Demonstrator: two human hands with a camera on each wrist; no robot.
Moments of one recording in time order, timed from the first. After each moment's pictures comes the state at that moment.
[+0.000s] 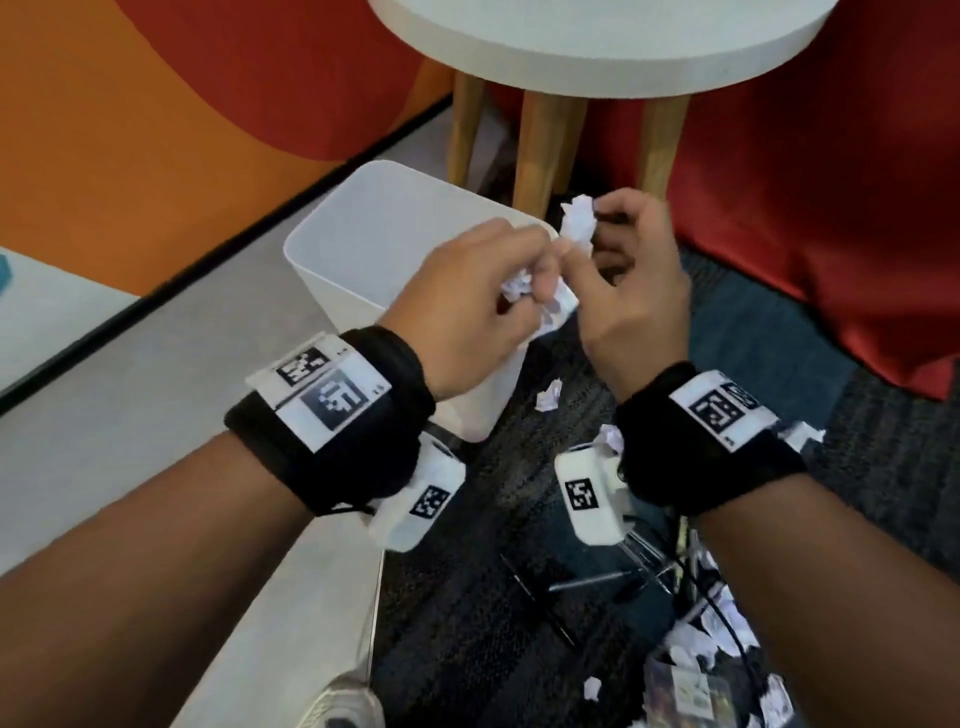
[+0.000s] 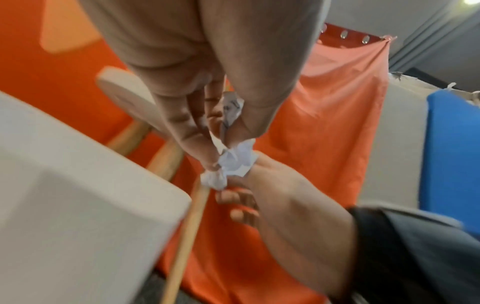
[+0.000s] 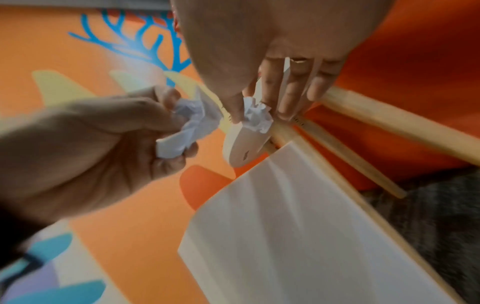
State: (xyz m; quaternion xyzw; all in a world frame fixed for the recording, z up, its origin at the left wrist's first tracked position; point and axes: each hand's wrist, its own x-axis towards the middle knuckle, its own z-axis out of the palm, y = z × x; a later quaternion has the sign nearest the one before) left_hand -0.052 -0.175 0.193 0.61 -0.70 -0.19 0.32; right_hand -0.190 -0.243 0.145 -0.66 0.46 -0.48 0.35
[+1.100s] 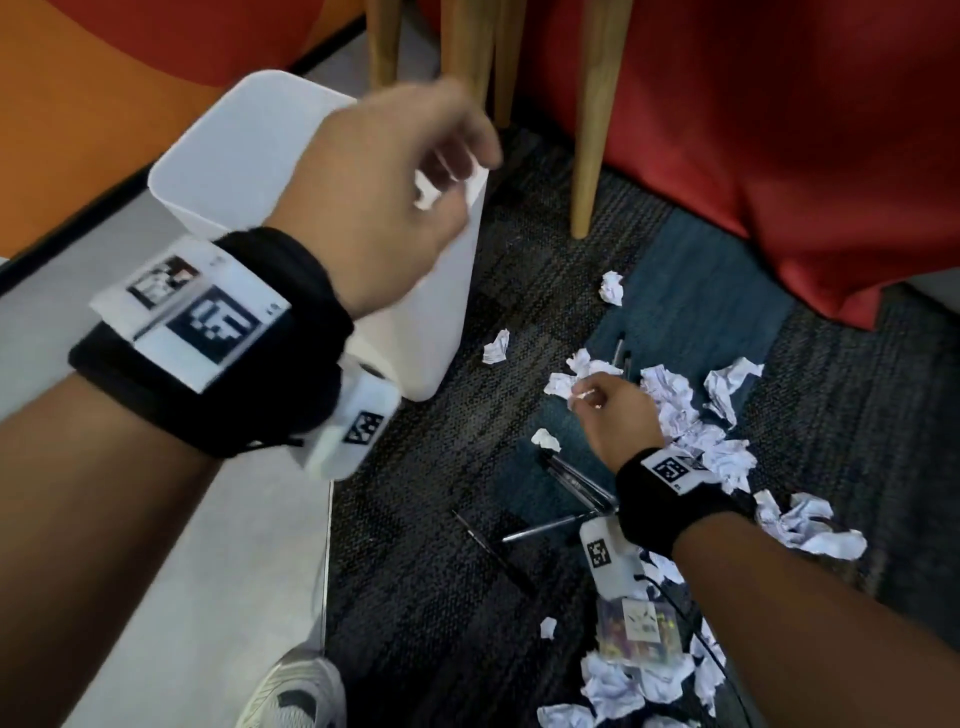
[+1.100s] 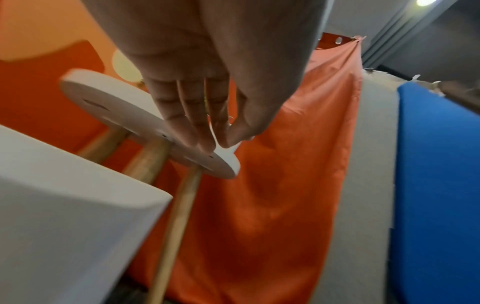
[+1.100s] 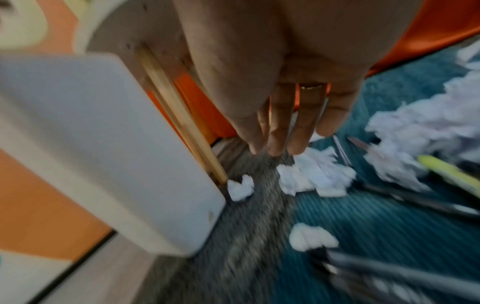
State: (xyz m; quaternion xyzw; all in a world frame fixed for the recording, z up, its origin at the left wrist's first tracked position) left_hand -0.056 -0.195 0.191 0.61 -0.71 -0.11 0.34; right_hand -0.306 -0.210 -0.022 -0.63 0.69 -0.11 0.34
